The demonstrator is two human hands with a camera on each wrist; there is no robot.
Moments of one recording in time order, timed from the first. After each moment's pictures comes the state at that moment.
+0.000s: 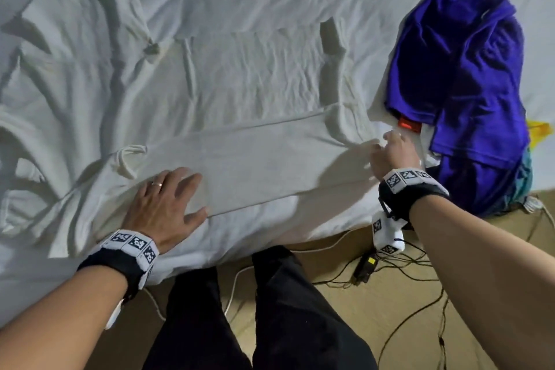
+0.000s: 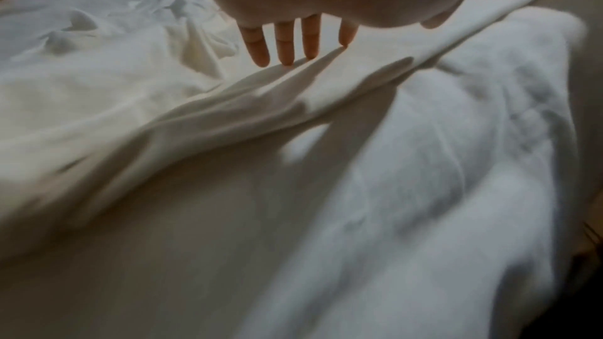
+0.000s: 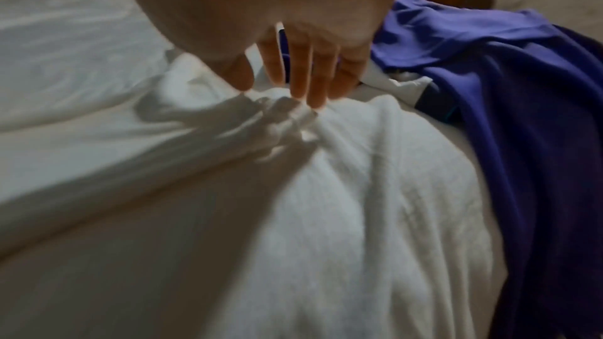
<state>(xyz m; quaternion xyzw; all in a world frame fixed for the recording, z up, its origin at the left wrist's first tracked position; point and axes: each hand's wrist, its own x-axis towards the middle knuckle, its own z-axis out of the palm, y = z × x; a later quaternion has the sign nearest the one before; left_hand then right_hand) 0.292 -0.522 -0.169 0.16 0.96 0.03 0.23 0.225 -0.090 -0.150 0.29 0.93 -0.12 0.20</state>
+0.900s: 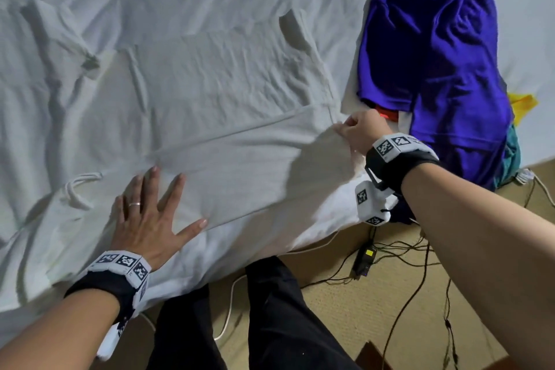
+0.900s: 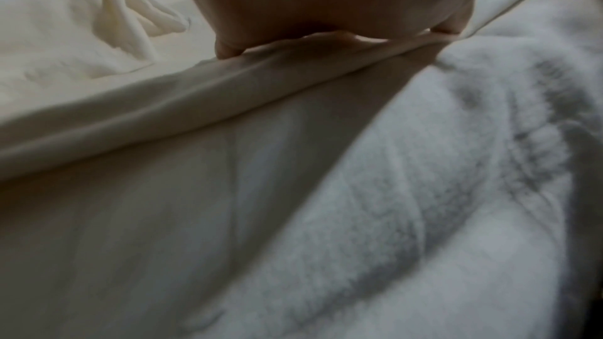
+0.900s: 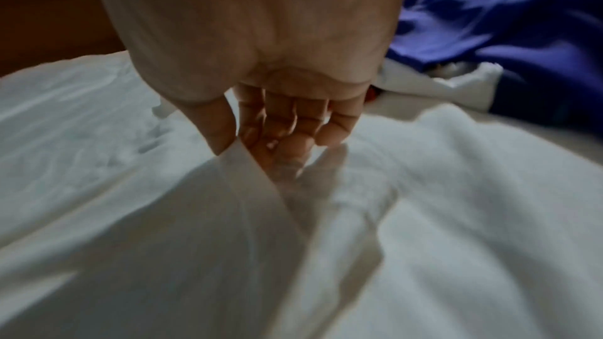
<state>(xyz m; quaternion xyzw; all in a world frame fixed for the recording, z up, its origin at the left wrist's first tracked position) 0.285 -0.487 -0.207 0.09 0.96 0.02 0.27 0.178 -0.068 -0.165 0.27 0.90 -0.20 0.27</state>
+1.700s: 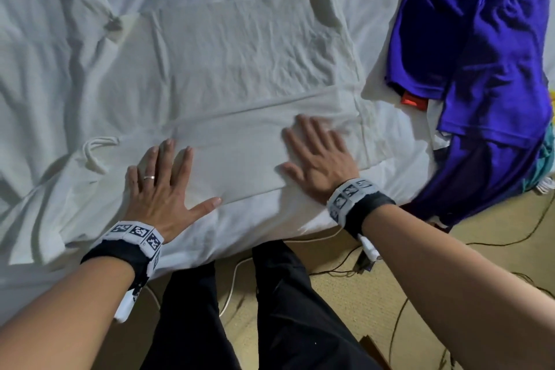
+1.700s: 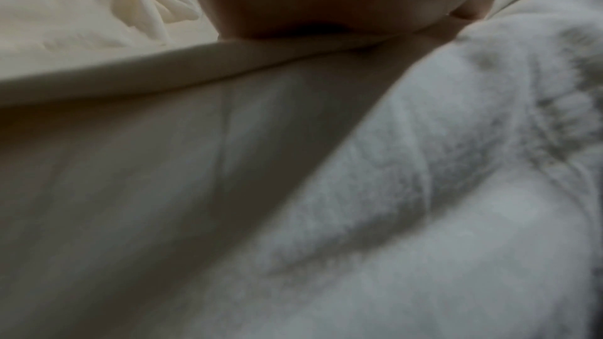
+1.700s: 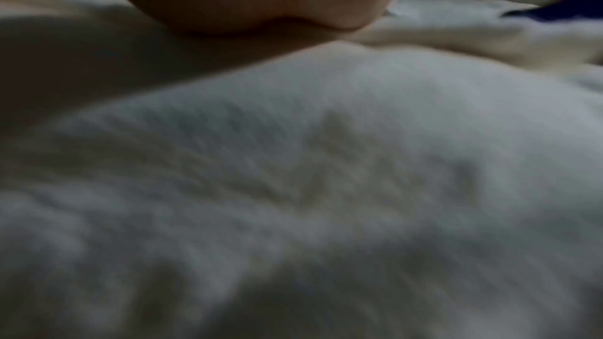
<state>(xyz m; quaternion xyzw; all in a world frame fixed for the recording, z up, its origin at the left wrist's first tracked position) 0.295 -0.491 -0.212 0.09 0.96 0.02 0.26 0.263 -0.164 -0.200 -0.12 0.96 -0.03 0.24</state>
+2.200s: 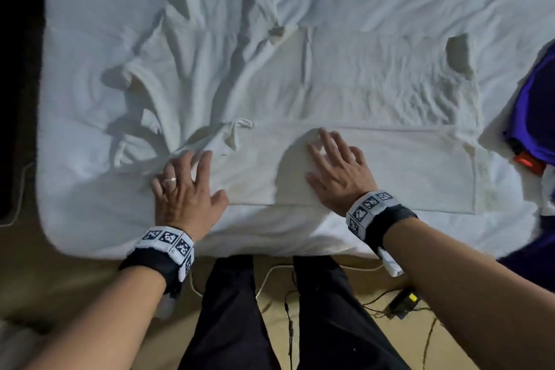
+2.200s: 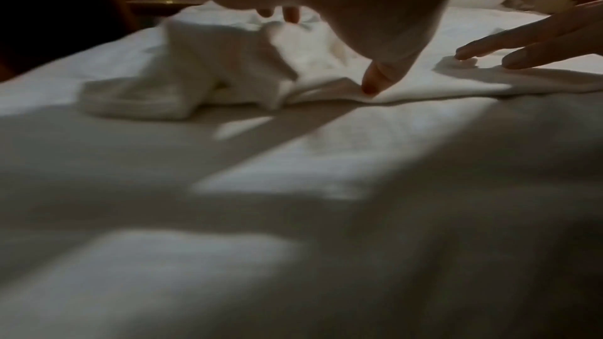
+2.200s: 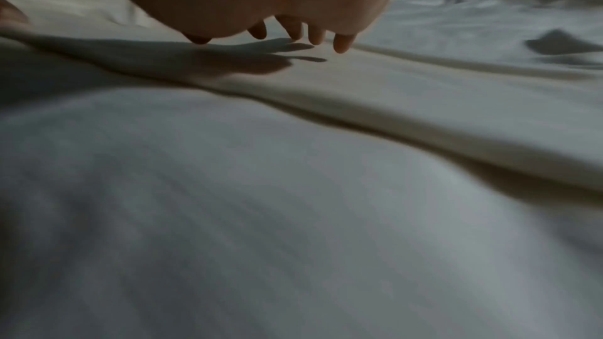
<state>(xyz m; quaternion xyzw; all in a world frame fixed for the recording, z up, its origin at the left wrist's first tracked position) 0.343 -0.614 -0.163 -0.12 0.98 0.05 0.13 0.247 -0.329 -0.193 -0.25 0.94 -0.03 0.24</state>
